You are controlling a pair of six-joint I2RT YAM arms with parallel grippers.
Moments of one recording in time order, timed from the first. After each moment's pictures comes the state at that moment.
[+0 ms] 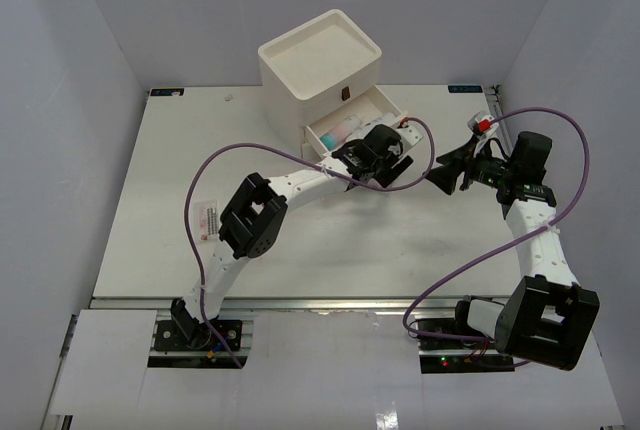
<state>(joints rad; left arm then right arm) -0.88 2.30 1.92 -0.24 -0.27 0.21 -0.21 1.17 0.85 -0.19 -1.11 -0.30</state>
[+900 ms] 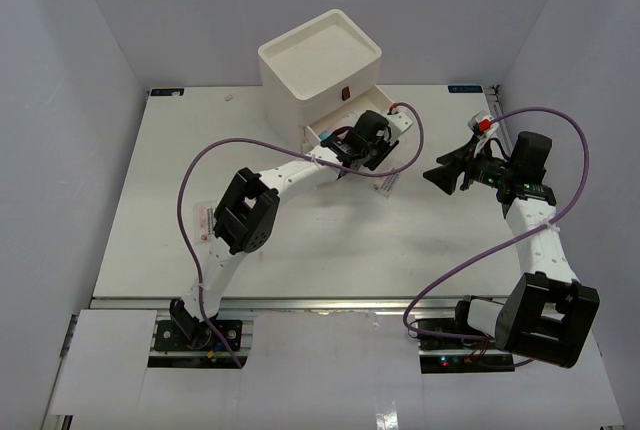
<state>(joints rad) -0.81 2.29 1.96 -0.27 -0.15 0.20 -0.22 1.19 0.85 -0.19 -1.11 -0.30</state>
